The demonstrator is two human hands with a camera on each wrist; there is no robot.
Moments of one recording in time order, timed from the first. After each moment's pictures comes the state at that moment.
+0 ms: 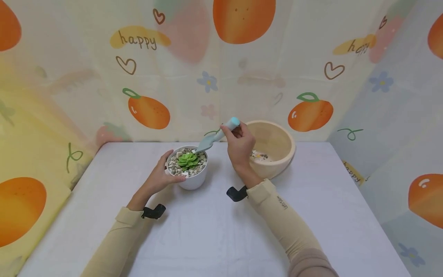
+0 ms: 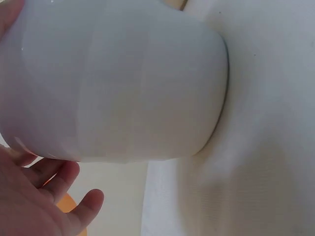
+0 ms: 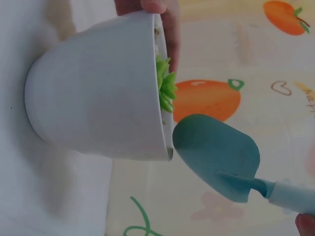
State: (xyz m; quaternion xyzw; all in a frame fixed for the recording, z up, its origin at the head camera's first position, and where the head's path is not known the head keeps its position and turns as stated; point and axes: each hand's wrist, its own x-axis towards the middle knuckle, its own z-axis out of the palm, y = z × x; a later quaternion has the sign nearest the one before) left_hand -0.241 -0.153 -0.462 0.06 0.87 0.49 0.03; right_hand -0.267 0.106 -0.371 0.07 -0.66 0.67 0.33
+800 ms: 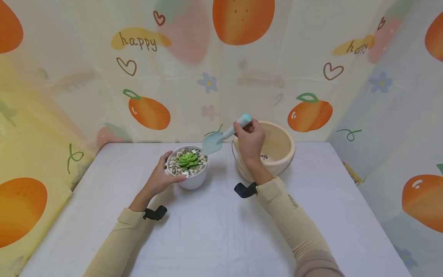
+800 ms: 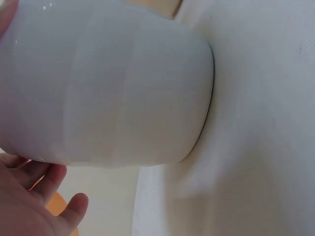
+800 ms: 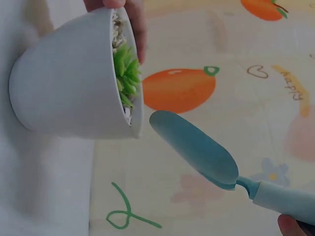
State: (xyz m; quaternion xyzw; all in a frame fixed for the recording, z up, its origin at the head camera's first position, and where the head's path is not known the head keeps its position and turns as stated) left_hand -0.239 -0.151 -0.465 0.04 0.87 0.50 0.02; right_hand -0.269 0.131 -0.351 0.03 -0.61 0.75 0.25
